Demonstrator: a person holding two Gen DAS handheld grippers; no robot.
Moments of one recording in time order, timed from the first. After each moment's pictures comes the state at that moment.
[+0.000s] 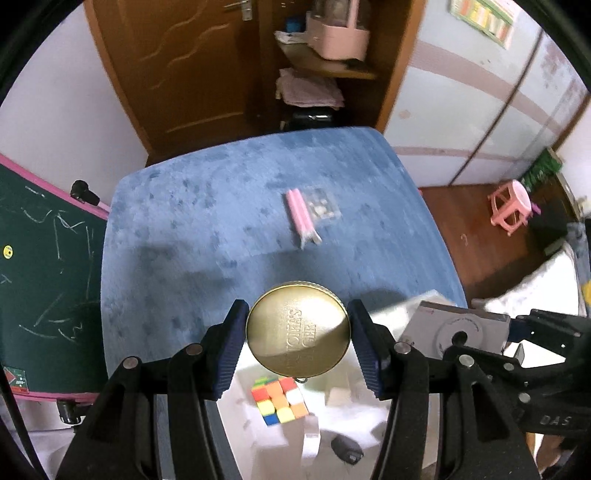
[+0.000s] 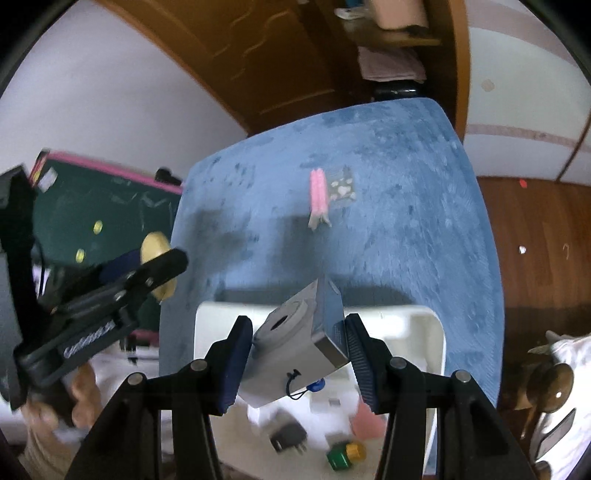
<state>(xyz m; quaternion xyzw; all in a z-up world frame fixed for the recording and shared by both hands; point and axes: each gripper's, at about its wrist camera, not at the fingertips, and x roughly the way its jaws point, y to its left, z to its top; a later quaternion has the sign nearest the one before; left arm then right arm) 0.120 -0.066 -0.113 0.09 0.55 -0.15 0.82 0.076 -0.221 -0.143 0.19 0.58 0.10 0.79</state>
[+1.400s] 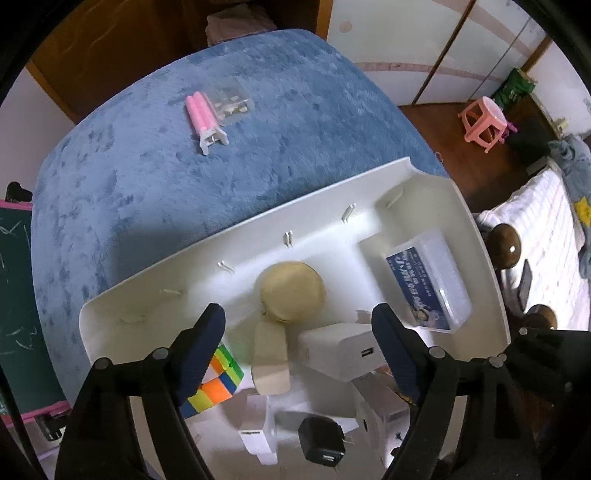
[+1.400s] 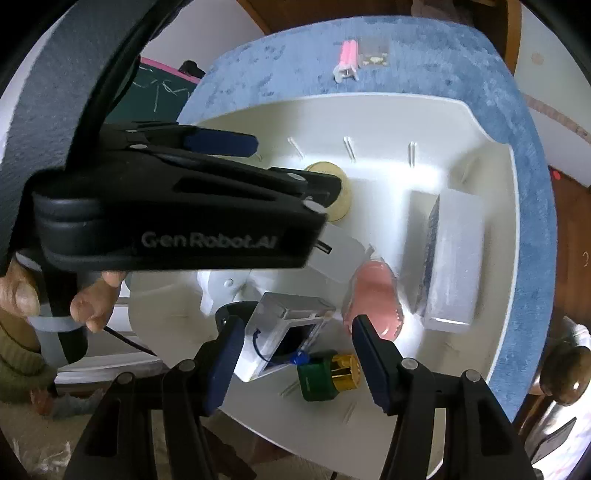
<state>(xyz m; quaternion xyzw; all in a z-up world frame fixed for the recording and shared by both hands) 0.077 -0.122 -0.221 0.14 0.62 -0.23 0.74 -0.021 -0.187 -0.251 0.12 0.63 0.18 0.74</state>
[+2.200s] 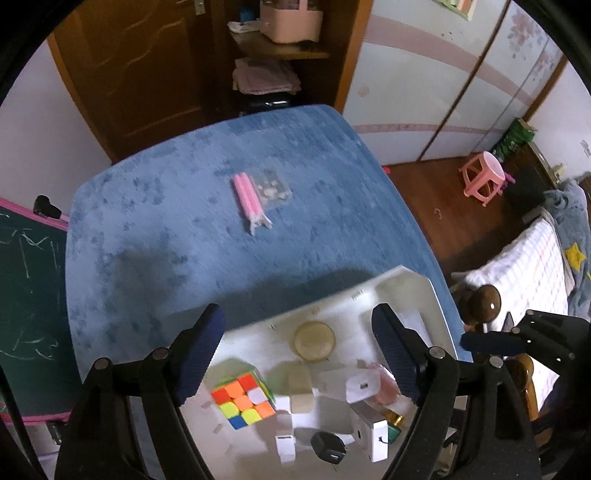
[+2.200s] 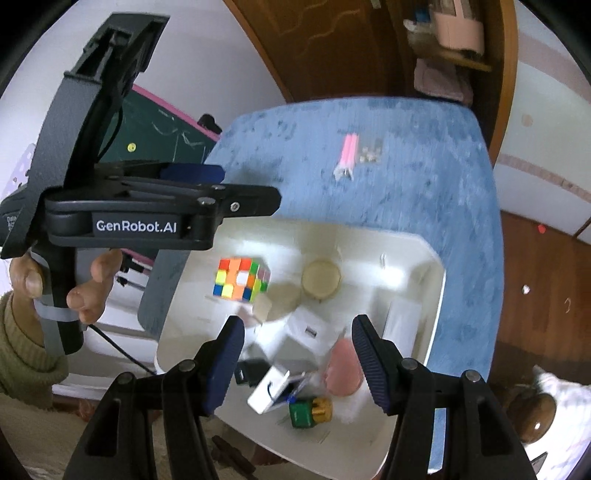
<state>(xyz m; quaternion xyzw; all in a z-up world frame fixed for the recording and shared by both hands) 0.121 -0.099 -0.133 0.10 0.56 -0.22 0.79 0.008 -0.214 -0.162 0.10 0.55 0.18 0.81</state>
